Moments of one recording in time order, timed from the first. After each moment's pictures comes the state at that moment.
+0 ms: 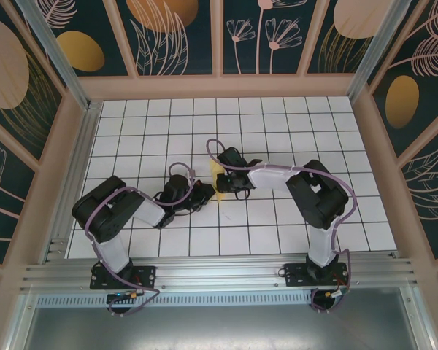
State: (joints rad) left arm -0.67 1.78 0.46 0.87 0.33 -1.38; right arm 0.75 1.92 1.12 -0.31 -0.06 0.55
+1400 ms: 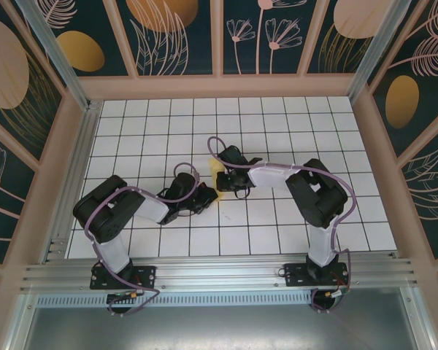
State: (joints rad) left arm -0.69 1.78 0.55 0.61 0.33 -1.32; right arm 0.74 1.93 1.14 -0.31 -0.09 0.58
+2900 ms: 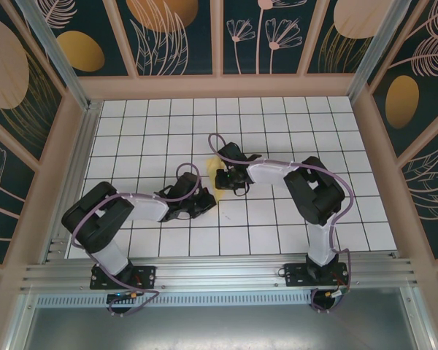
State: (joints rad) left arm -0.74 1.66 0.60 0.25 0.27 -1.18; right arm 0.72 1.97 1.19 -0.35 -0.14 0.60
